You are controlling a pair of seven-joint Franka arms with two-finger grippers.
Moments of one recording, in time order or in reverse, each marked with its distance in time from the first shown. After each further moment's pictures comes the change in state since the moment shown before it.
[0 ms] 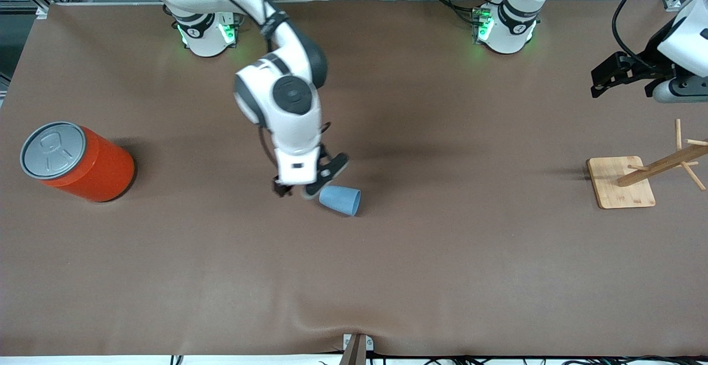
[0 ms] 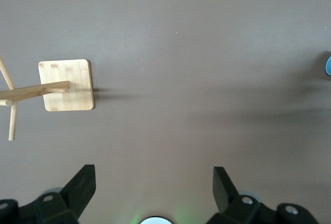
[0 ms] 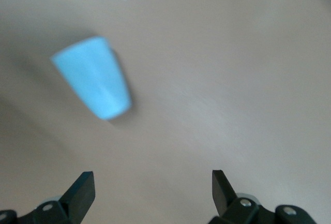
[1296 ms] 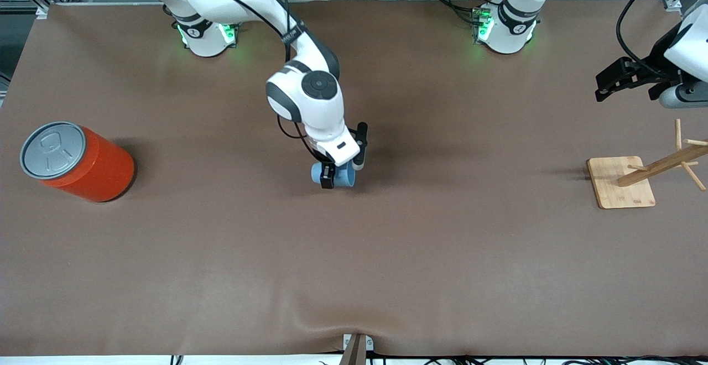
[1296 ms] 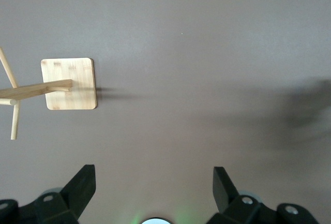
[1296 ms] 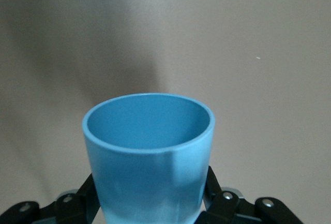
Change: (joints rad) left arm 0.000 0.003 0.025 -0.014 0.000 0.014 0.001; right arm 0.138 0.090 0.033 -0.223 -0.114 0.433 -0.437
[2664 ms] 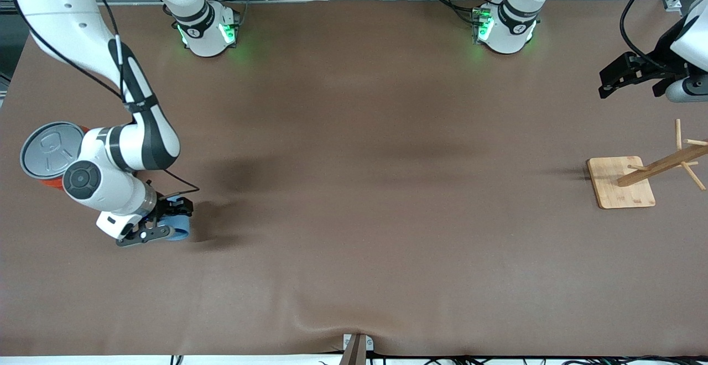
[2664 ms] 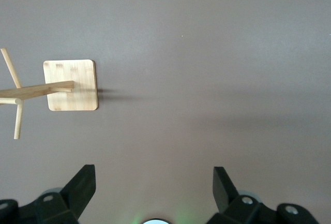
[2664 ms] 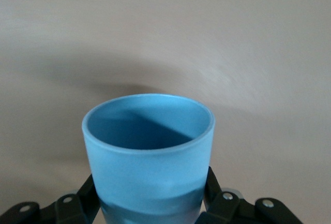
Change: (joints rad) left arm 0.003 -0.014 -0.001 0.000 0.000 0.001 0.001; right arm -0.657 -0.104 -0.007 -0.115 0.222 -0.092 0.313
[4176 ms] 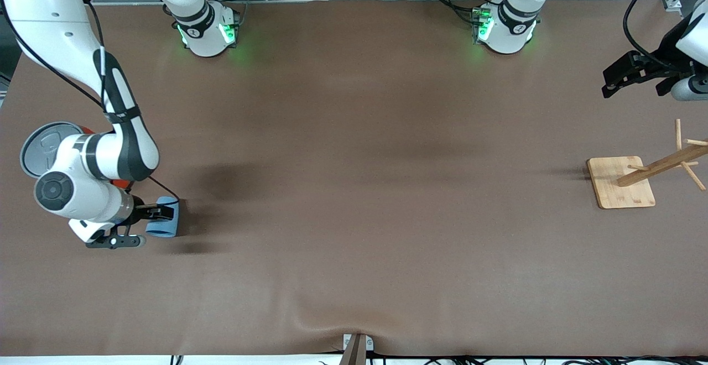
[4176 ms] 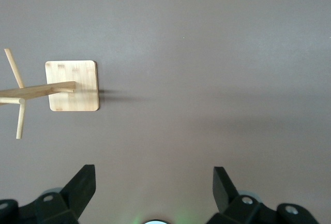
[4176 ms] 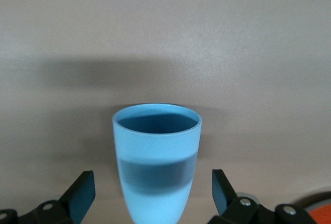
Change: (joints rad) left arm 0.004 -0.005 0.004 0.000 0.000 0.003 0.000; right arm -0.050 0.074 -0.072 0.044 0.002 -0.031 0.223
